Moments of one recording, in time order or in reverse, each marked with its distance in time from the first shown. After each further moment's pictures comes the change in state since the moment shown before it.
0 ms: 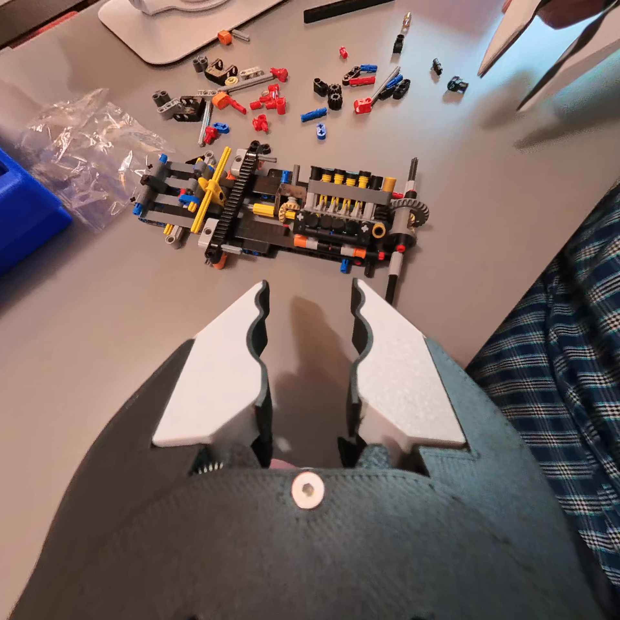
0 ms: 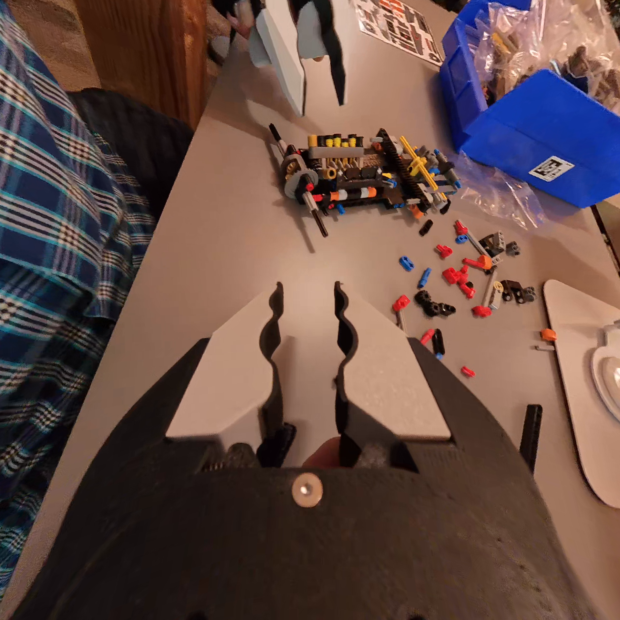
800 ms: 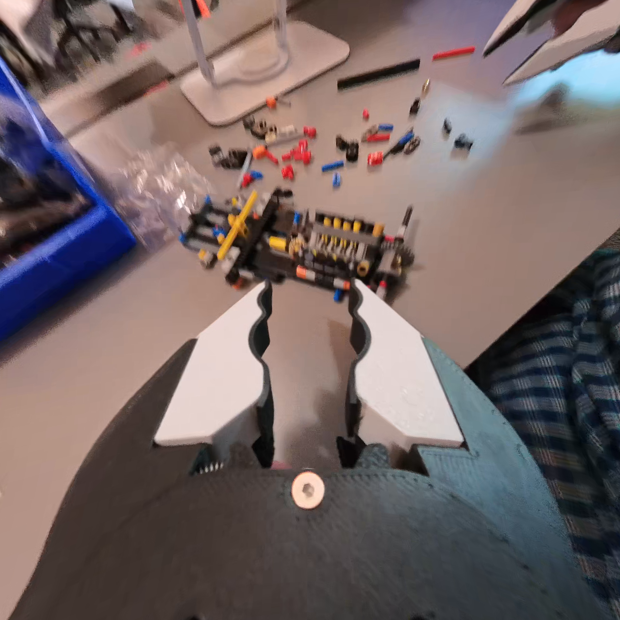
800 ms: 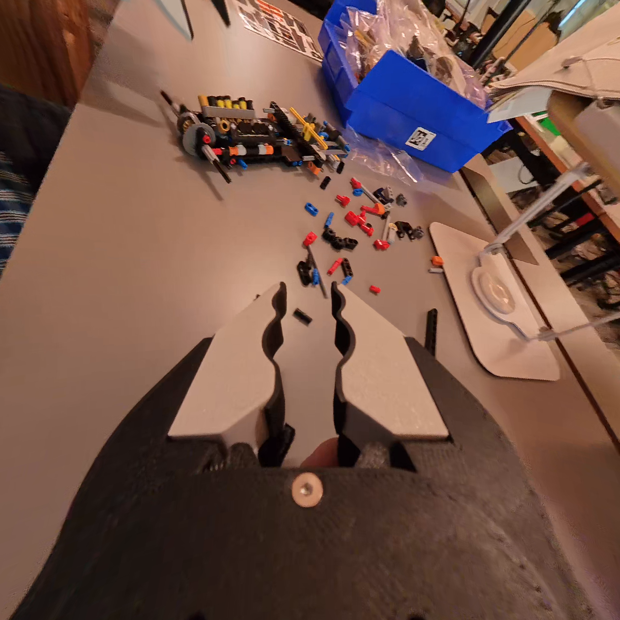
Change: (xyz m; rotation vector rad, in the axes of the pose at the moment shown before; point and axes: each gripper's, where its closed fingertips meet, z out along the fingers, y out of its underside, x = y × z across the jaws) left arm 0.010 -0.029 -0.020 0.088 -0.169 -0.001; right arm 0.046 0.041 -0.060 0.047 0.254 0.045
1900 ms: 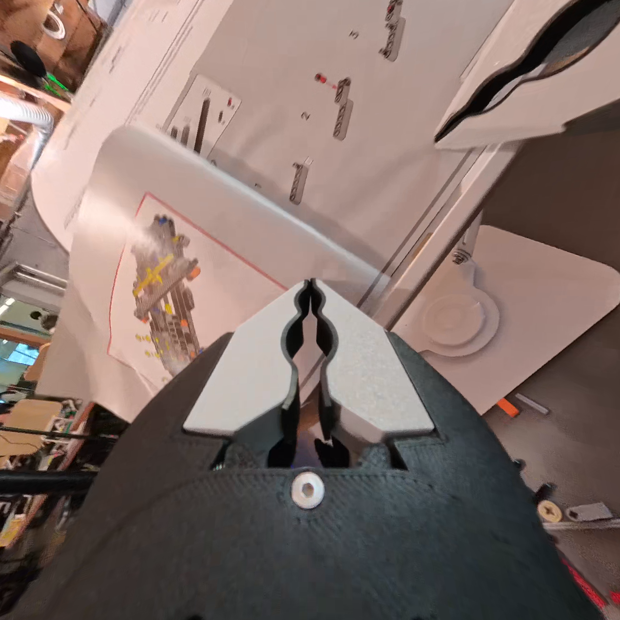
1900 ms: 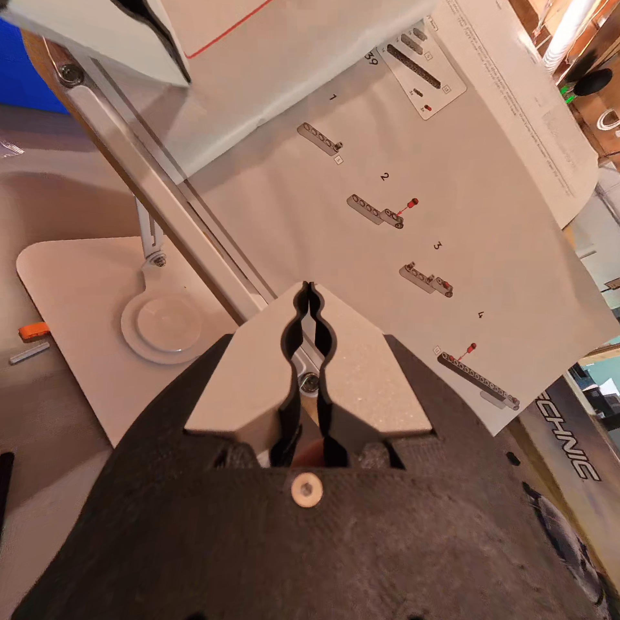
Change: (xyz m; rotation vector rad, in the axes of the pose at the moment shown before) left arm -0.137 -0.296 0.229 0.118 -0.306 0.483; right arm 0.328 -0.022 0.039 -0.274 0.649 -0.013
